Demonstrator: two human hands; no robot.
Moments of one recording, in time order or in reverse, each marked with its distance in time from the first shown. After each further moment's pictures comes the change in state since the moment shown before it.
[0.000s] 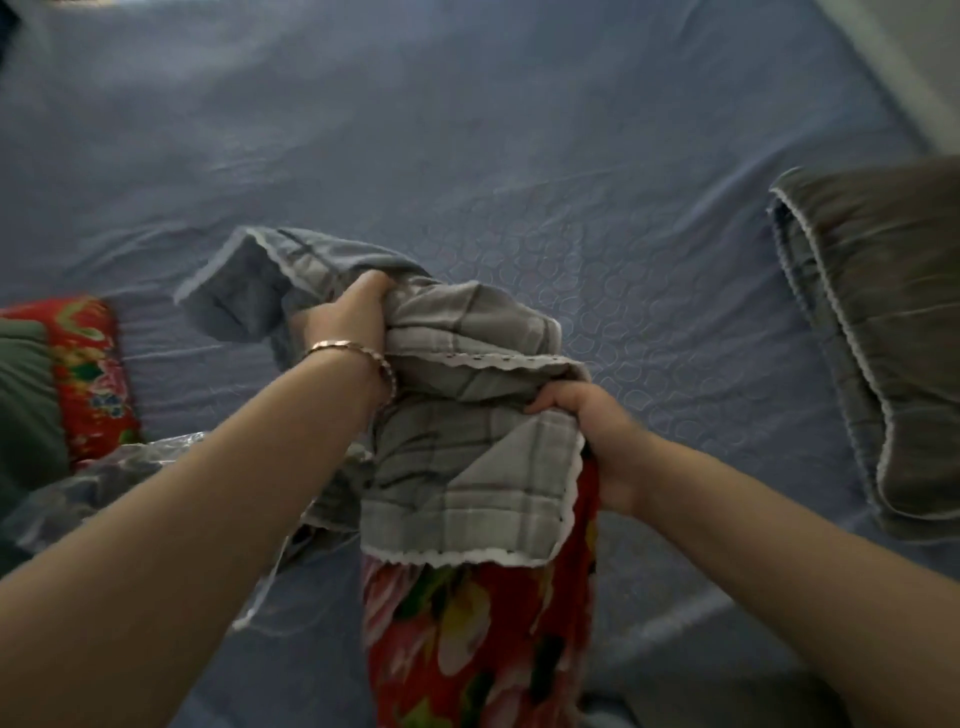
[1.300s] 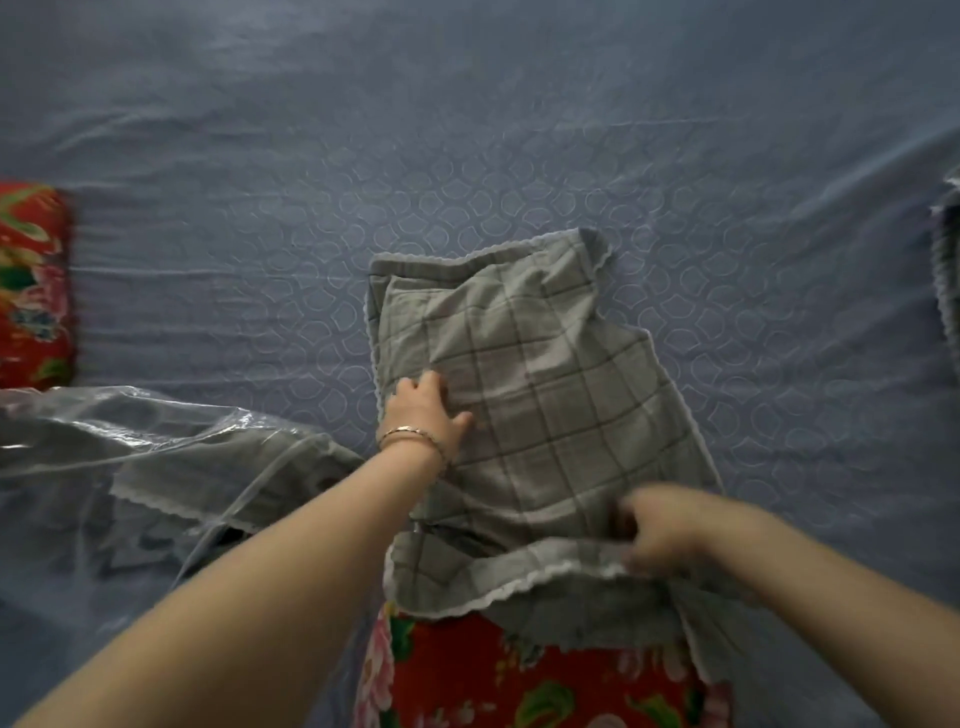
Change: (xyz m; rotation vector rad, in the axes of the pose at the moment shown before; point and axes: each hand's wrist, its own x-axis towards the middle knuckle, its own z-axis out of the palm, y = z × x) left_hand 0.097 -0.176 0.052 1.248 -0.231 0.148; right_hand 0.159 0.021 -0.144 -1.817 -0.109 0.184
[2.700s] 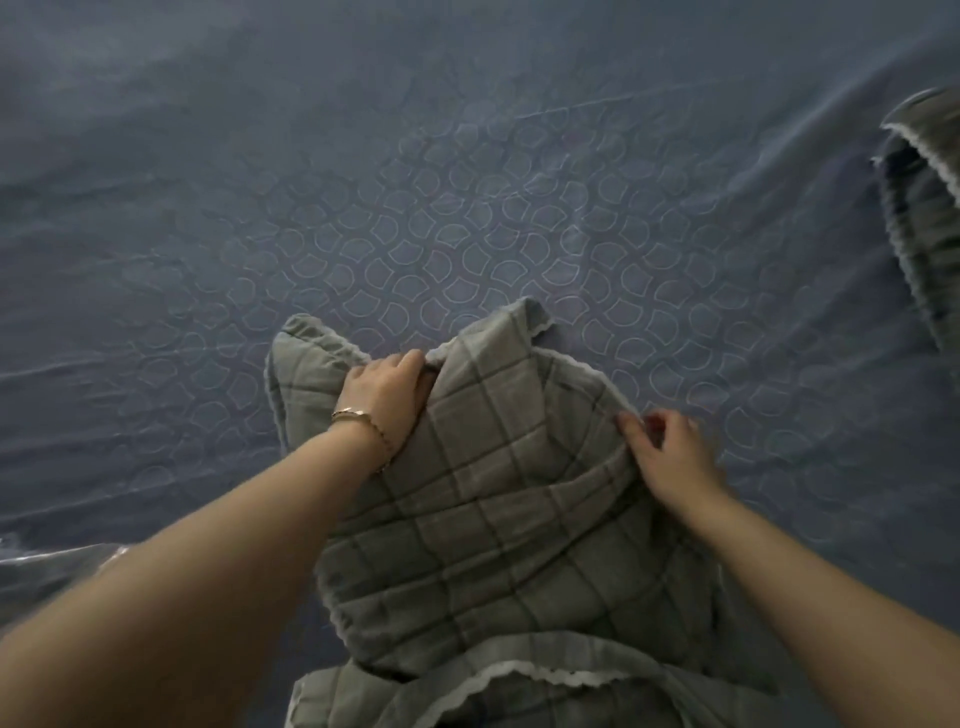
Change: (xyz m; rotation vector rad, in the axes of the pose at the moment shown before) left_hand 0.102 0.050 0.007 0.315 0.177 0.556; right_hand 0.086 0.077 -0.012 0.845 0.880 0.297
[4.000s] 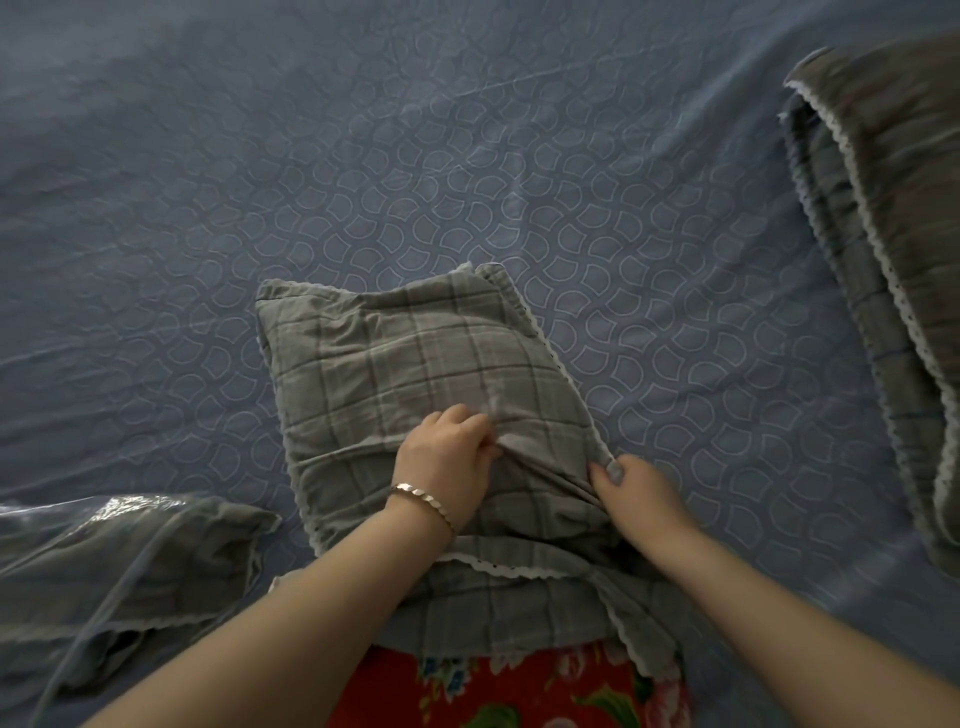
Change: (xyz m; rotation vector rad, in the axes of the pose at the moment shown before) left_hand -0.116 0.109 0.010 -0.245 0.008 0.172; right_hand -0.090 0.048 -0.006 -0.037 -0.176 0.160
